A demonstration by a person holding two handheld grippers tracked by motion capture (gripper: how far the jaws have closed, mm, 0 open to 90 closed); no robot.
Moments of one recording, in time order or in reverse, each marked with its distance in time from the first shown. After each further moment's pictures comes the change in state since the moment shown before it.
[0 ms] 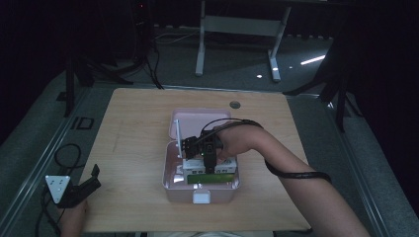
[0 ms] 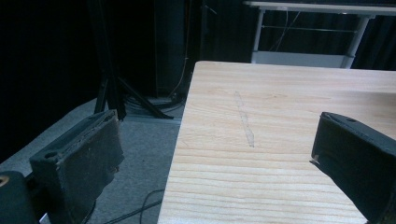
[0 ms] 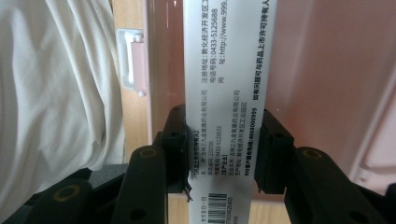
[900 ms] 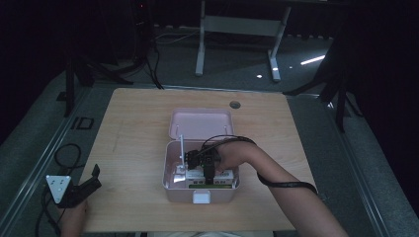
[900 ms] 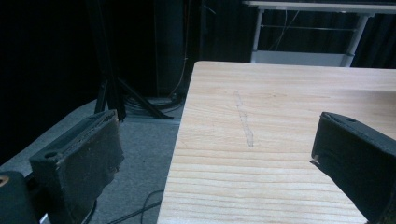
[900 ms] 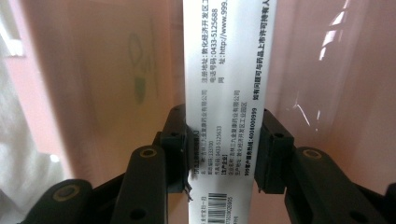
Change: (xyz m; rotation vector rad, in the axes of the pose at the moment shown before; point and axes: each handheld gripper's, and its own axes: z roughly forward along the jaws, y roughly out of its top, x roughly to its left) left arm -0.001 0.000 0.000 -0.003 -0.001 0.011; right arm -0.017 0.002 0.080 0.000 0.075 0.036
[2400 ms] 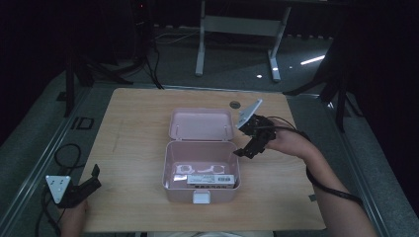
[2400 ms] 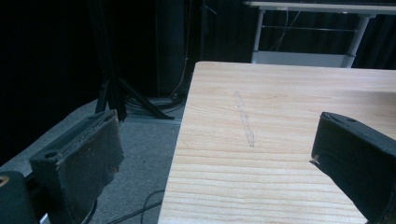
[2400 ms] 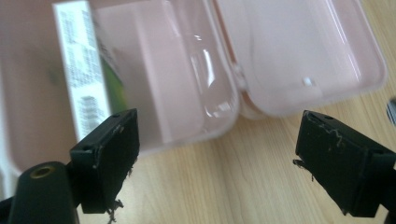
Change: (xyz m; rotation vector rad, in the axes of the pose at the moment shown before) left arm 0.000 0.000 0.000 -0.002 0.004 -0.004; right arm -0.023 -0.160 -0.053 -0.580 -0.279 0.255
